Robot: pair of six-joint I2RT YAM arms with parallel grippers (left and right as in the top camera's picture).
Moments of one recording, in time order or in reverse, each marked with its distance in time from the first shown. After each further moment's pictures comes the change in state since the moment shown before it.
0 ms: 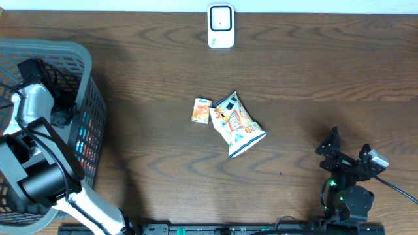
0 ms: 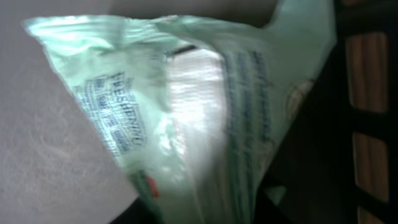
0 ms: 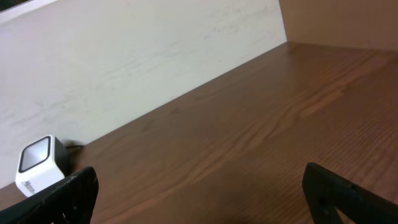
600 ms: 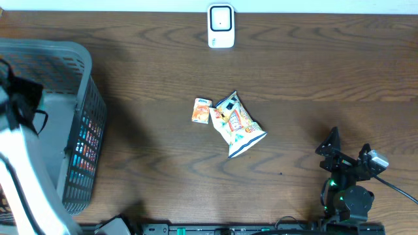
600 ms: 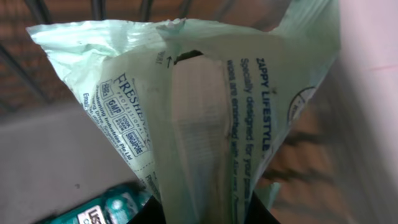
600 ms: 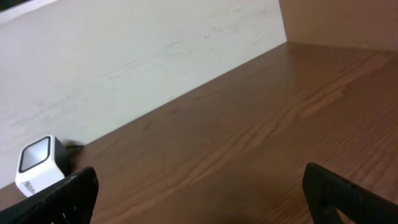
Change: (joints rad) left arm 0.055 -0.640 -0.037 -0.029 0.023 0.047; right arm 0.000 0.000 0.000 0.000 0.000 0.000
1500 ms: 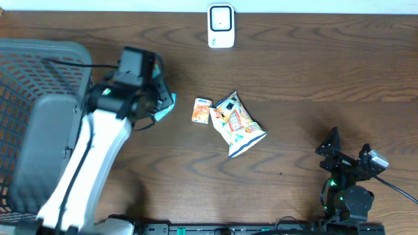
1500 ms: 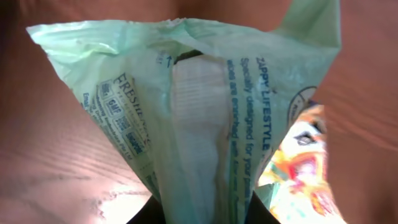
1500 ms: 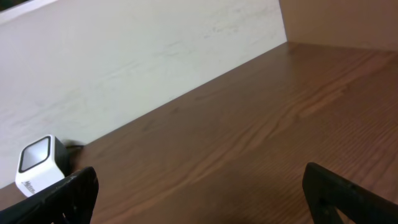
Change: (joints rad) left arm -0.821 0.126 -0.005 -0.229 0.061 0.012; right arm 0.000 0.000 0.000 0.000 0.000 0.000
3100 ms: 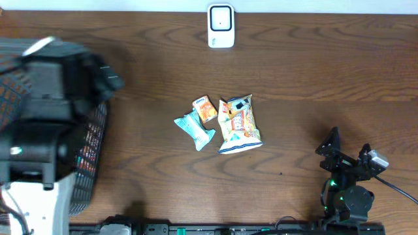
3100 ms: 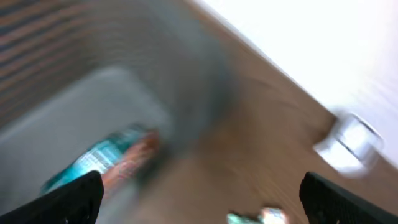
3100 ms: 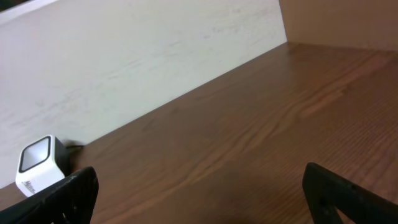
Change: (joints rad) left arm 0.204 -0.253 0.346 -0.246 -0.376 -0.006; right arm 0.000 0.000 0.000 0.000 0.000 0.000
